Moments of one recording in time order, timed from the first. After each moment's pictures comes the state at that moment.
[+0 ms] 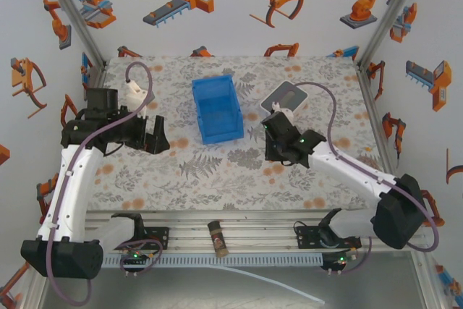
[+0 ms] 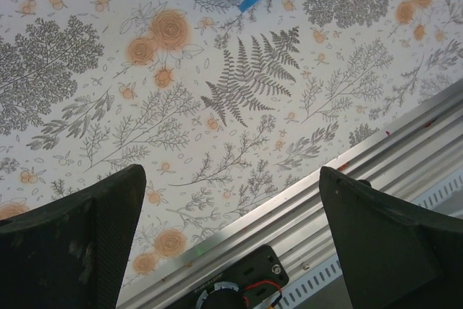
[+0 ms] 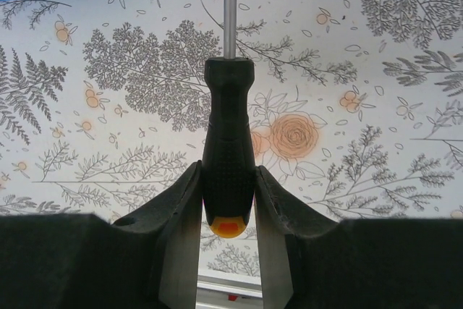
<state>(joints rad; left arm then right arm) -0.12 1.08 1.21 -1.05 0.43 0.20 0.72 1.28 0.94 -0.64 0.23 0.58</state>
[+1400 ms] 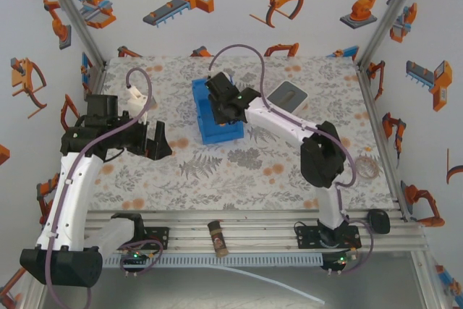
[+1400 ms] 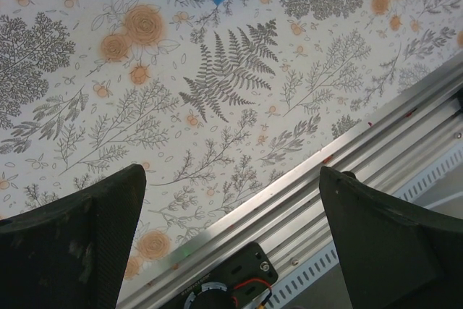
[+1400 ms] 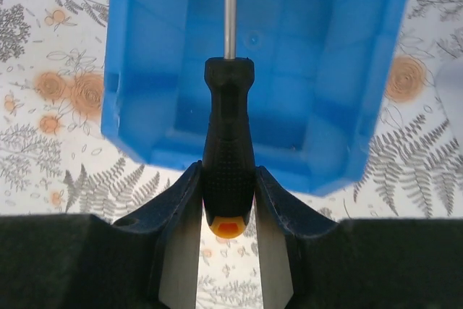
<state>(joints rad) -0.12 1.02 1.16 -1.05 0.49 0.19 0.81 2.04 1.80 -0.65 0.18 0.36</state>
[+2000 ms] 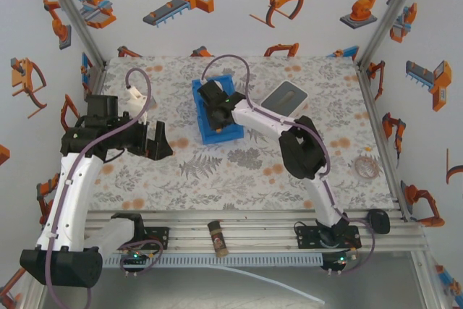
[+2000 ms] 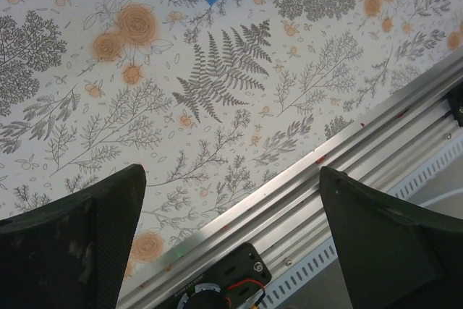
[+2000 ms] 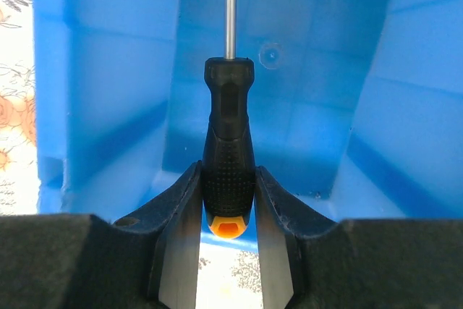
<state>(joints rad) -0.13 1.02 1.15 -1.05 0.50 0.17 0.81 2.23 1.88 -0.64 0.16 0.35</state>
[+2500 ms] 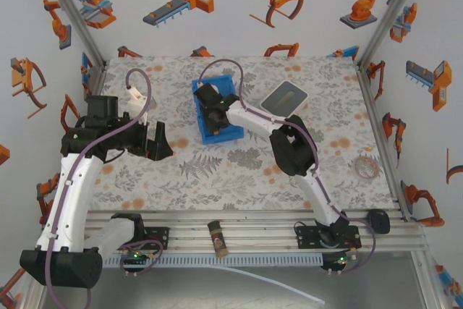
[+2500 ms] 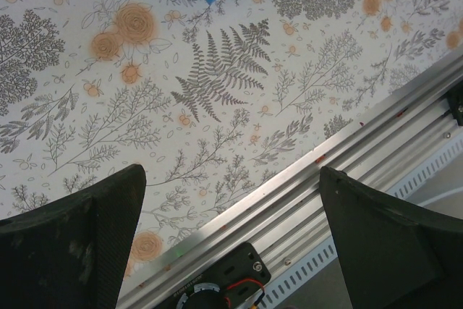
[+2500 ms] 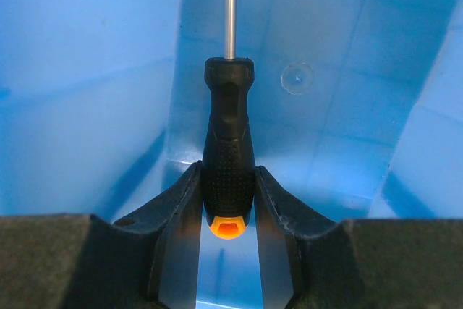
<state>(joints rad) -0.13 1.01 1.15 -1.05 0.50 0.17 0.81 2.34 1.96 -0.66 0.14 0.35</state>
